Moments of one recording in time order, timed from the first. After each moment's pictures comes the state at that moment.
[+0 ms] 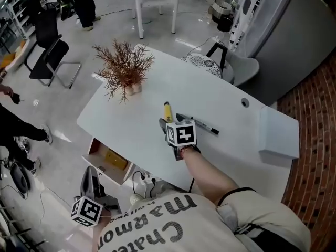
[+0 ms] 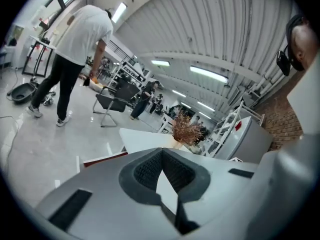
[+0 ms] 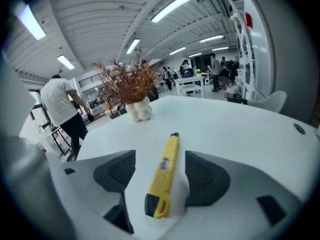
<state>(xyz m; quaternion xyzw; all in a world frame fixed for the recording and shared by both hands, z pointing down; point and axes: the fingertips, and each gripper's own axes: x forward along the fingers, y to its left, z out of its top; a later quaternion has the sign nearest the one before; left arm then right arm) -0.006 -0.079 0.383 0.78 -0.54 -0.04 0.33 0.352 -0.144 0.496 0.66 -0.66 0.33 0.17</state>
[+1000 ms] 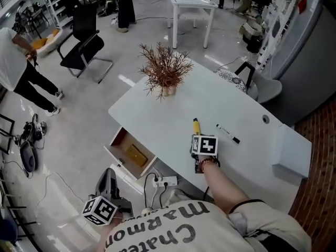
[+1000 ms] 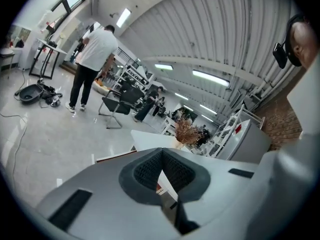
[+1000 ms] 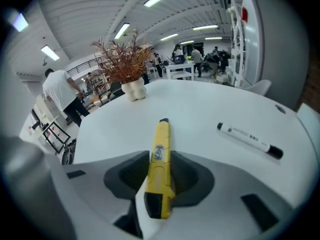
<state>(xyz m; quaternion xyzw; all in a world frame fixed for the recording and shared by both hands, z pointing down) -0.059 -0.020 0.372 0.76 -0.55 -0.05 0.33 0.329 -0.083 0.521 0.67 -0.59 0.38 0.22</state>
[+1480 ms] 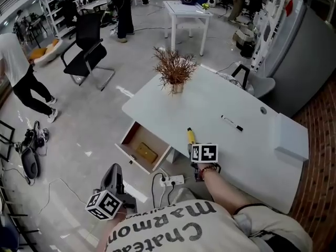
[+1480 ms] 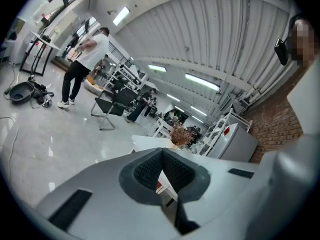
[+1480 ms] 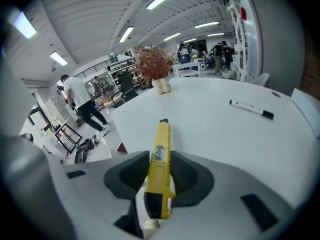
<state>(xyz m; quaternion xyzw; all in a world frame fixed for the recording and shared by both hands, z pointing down) -0.128 0.011 0.353 0.80 -0.51 -0.07 0.32 0.208 -0.004 0.493 0.65 -0.62 0.40 0.19</state>
